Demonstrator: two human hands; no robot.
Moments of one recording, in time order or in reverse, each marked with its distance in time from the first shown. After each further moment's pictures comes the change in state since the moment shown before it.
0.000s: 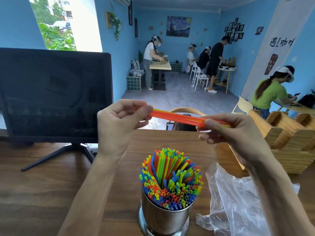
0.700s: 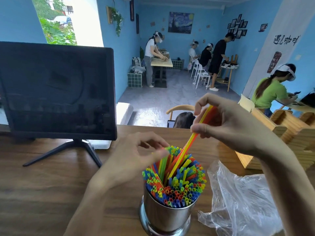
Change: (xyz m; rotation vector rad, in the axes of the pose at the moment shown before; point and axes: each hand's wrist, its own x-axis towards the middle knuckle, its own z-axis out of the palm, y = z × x) left_hand -0.032 -0.023 -0.030 0.699 -0.533 -0.034; right_hand 0.010 -0.030 0.014 -0.647 -0.287 -0.142
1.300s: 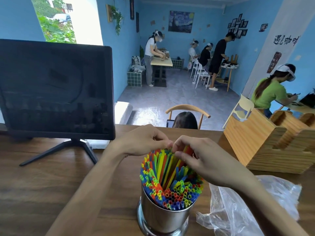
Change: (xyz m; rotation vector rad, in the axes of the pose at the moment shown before) left_hand 0.067 -0.011 0.003 0.116 -0.449 -0.156; right_hand -0.016 0.036 0.057 -0.351 -0.150 -0.020
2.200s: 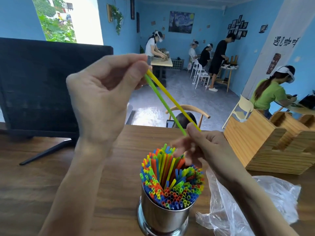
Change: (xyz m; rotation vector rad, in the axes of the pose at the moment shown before) left_hand -0.055 0.064 -0.032 -0.476 1.127 0.667; right_hand -0.002 -0.020 -0.002 0.925 0.205 0.180
